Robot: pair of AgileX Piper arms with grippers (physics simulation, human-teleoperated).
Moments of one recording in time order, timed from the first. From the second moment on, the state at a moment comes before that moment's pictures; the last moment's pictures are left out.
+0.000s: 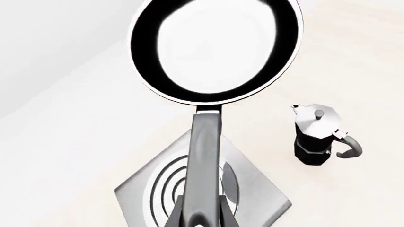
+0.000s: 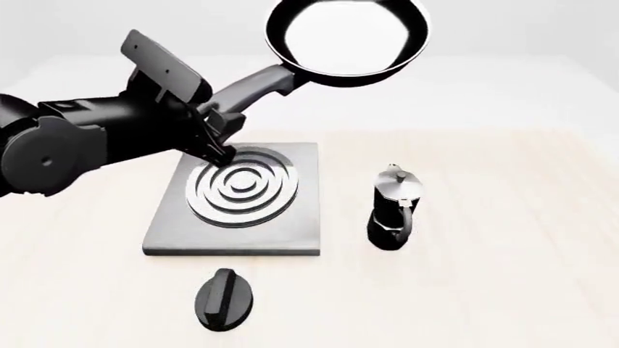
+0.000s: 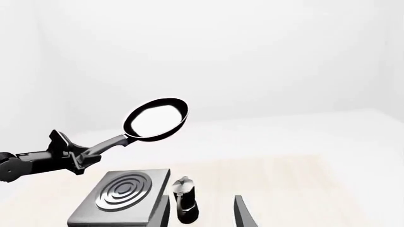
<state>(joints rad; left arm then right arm) -0.52 1.23 -0.98 0.23 0.25 0.08 0.00 -1.30 1.22 0.13</state>
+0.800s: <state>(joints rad) -0.39 0.86 -0.61 0.26 0.22 0.08 0.00 -1.30 1.22 0.12</state>
